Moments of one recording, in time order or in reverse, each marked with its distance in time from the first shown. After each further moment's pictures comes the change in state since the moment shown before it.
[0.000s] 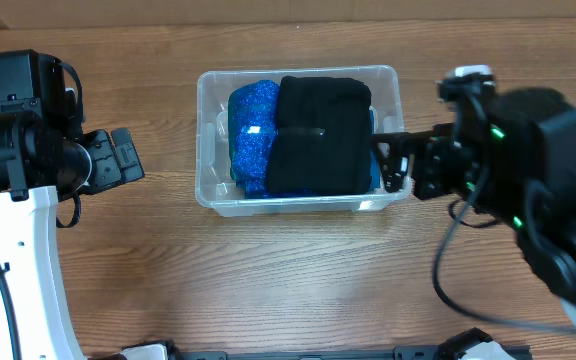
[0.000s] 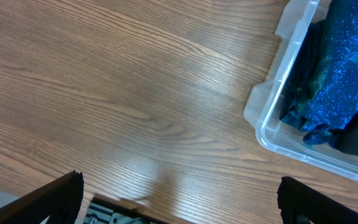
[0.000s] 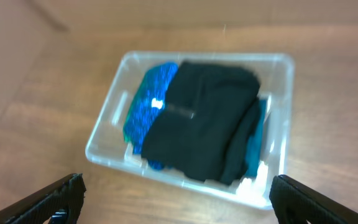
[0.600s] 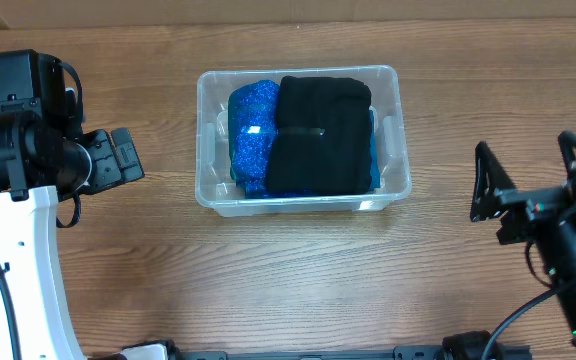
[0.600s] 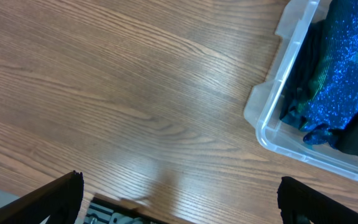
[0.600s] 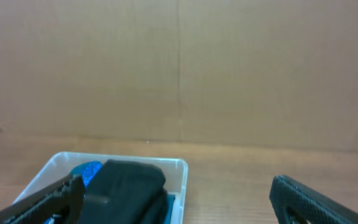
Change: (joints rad) left arm 0.000 0.000 0.000 0.000 0.000 0.000; right arm -0.263 -0.489 -0.434 0.427 0.091 -0.250
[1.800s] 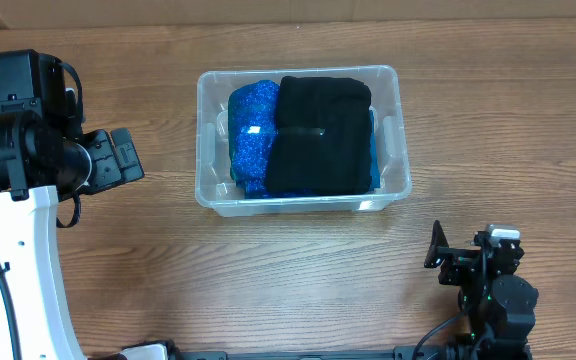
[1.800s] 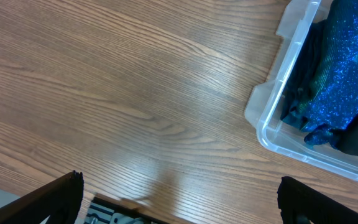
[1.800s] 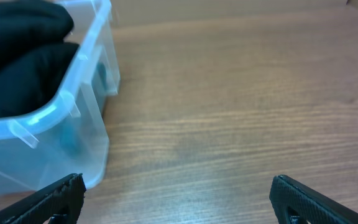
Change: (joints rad) left arm 0.000 0.000 0.000 0.000 -0.003 0.000; right arm -0.200 -0.663 -1.110 0.218 0.000 0.011
